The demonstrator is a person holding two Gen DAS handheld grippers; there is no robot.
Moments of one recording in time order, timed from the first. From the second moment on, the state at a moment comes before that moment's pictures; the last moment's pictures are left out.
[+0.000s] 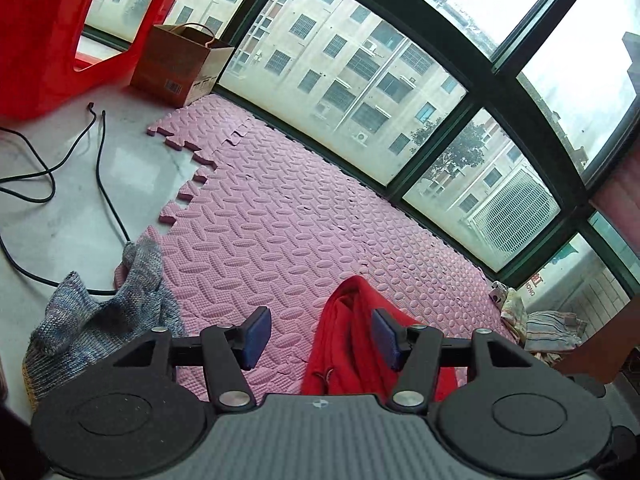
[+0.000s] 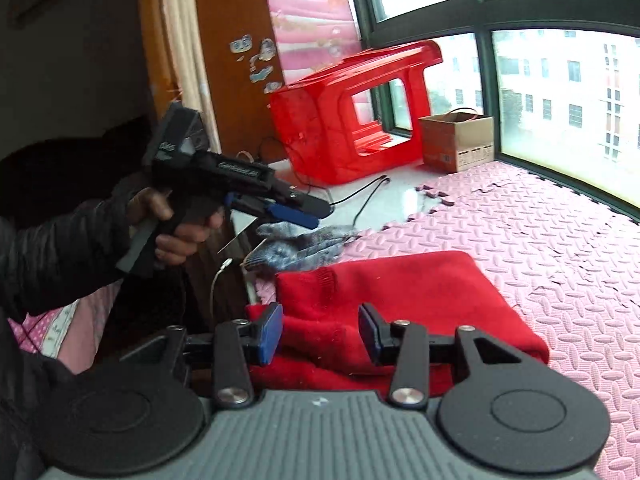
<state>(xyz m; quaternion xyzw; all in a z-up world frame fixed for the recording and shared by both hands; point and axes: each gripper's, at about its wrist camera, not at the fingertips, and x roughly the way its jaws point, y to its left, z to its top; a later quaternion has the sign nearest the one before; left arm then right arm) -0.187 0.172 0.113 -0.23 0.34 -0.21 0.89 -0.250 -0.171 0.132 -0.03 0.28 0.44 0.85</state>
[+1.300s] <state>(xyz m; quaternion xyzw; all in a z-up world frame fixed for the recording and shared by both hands) -0.216 0.083 0.075 -0.18 0.36 -0.29 0.87 -0.157 -0.184 0.082 -0.01 0.32 0.27 0.91</state>
